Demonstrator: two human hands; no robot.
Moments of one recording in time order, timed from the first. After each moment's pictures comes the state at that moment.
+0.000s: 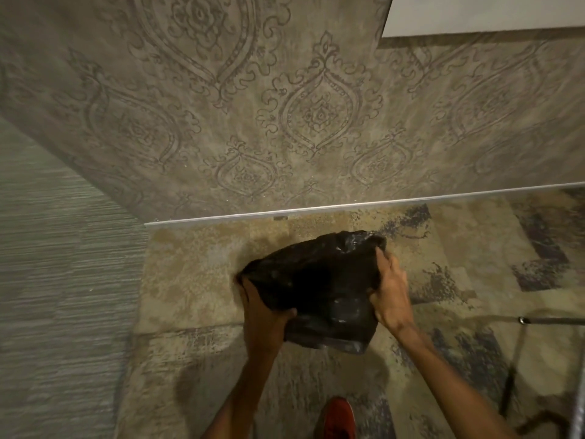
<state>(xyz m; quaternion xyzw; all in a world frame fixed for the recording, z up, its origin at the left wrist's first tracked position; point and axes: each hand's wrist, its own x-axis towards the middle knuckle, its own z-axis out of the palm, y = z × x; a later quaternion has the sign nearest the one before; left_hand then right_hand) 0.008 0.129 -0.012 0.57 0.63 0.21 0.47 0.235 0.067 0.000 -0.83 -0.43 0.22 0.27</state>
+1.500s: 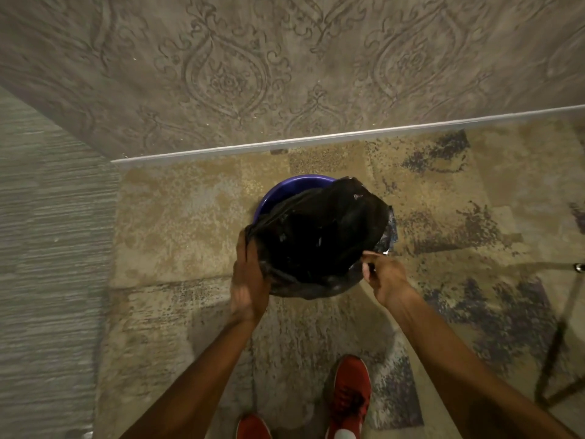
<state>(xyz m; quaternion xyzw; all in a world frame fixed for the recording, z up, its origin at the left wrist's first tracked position) -0.028 0.136 -0.240 0.73 0.58 0.14 0.34 0.210 0.059 -0.238 -0.69 0.20 0.48 0.50</state>
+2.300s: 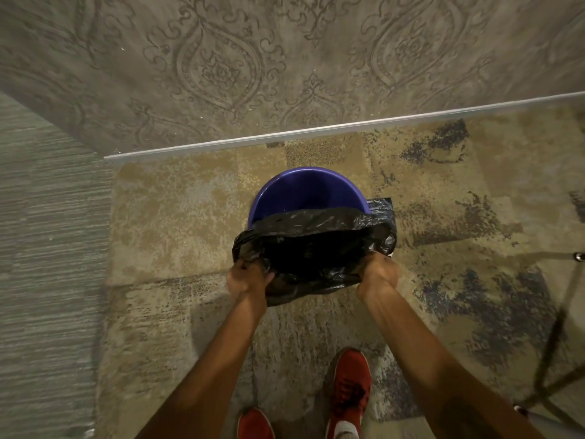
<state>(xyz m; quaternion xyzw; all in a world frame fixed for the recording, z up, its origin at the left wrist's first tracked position) -0.007 0.139 -0.256 0.19 0.78 0.25 0.53 0.181 0.066 -0.241 -0.72 0.31 0.32 0.54</state>
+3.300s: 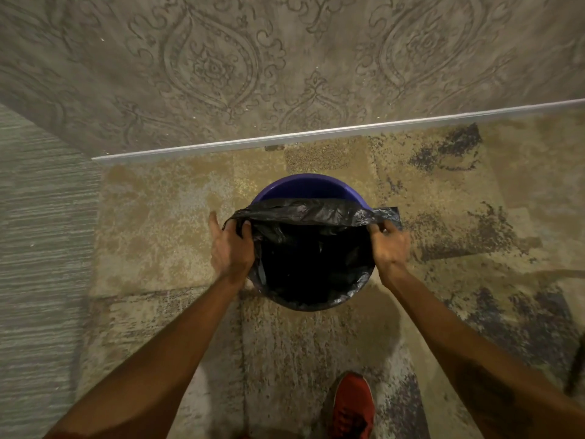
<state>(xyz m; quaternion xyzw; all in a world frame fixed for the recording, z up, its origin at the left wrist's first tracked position) 0.009 0.224 -0.291 0.64 0.71 0.10 0.27 0.256 0.114 -0.300 -0.89 -0.09 0.33 0.31</state>
